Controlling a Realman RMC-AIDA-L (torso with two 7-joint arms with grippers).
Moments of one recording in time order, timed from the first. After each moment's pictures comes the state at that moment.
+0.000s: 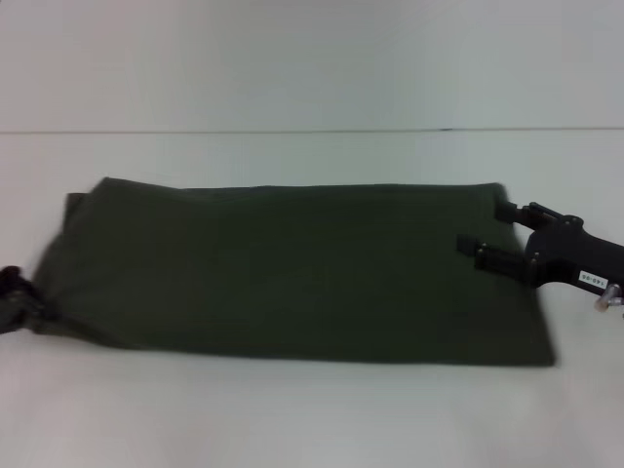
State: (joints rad) left arm -0.63 -1.97 0.22 0.81 2.76 1.53 -2.65; right arm 0.53 2.07 -0.56 -0.44 -1.84 -1.30 1.18
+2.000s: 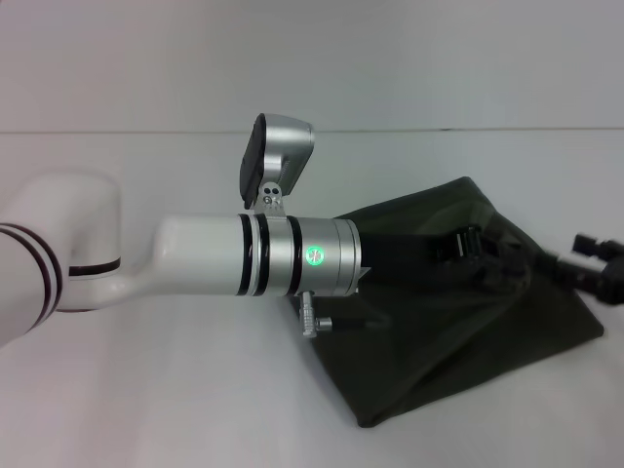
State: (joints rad) left arm -1.04 -2.18 0.60 0.09 1.99 1.22 -2.19; right arm 0.44 2.03 -0.48 -0.51 -1.95 -1.31 1.40
